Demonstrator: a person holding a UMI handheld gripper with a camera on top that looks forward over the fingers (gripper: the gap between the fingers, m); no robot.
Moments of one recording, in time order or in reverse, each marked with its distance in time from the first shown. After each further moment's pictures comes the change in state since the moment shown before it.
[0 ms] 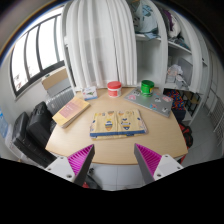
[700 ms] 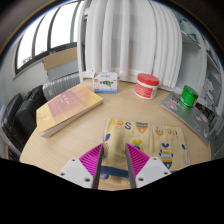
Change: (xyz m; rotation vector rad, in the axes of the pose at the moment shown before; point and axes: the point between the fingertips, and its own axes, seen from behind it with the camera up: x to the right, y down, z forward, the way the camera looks) arm -0.084 -0.023 0.254 -0.001 -0.044 -0.210
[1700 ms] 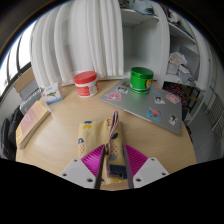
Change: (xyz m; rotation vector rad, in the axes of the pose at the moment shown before) arm 0.187 0.016 -0.028 -0.068 0.144 0.248
